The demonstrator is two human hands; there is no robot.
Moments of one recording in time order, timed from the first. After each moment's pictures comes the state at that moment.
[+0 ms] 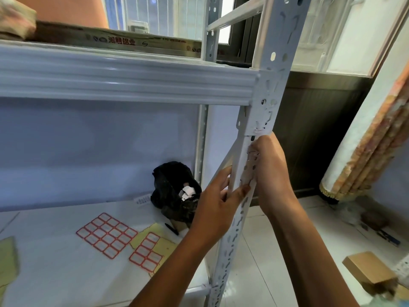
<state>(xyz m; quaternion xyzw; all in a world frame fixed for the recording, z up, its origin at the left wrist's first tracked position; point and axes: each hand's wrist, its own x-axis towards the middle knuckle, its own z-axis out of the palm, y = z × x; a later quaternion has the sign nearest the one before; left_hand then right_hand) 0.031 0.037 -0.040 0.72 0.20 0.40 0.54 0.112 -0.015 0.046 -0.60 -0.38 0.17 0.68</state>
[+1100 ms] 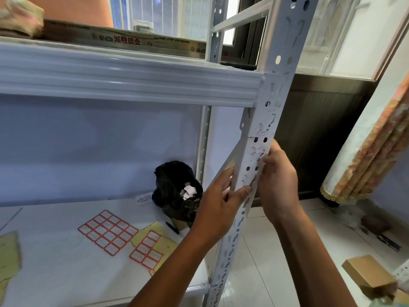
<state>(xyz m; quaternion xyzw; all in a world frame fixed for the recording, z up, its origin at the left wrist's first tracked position) 0.031 0.037 -0.043 0.71 0.21 0.40 0.54 0.126 -0.025 0.024 -0.54 -0.42 0.20 0.70</state>
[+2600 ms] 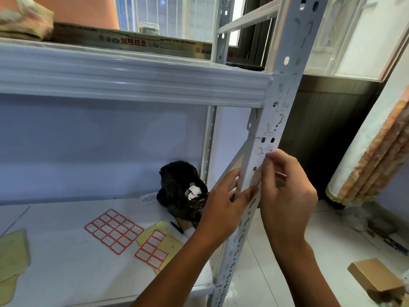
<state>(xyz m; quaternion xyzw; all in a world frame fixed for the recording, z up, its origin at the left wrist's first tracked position) 0.030 0.042 -0.051 0.71 0.18 0.40 0.55 0.113 -0.032 -0.009 -0.62 -0.43 -0.28 0.59</state>
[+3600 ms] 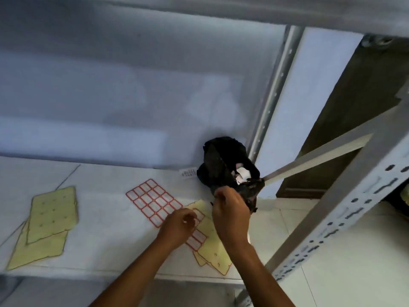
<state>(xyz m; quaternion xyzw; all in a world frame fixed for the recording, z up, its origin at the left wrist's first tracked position) -0.112 0.193 -0.265 0.73 0.53 0.19 0.38 0.031 0.136 -0.218 -0.73 -0.51 -0.03 0.44</state>
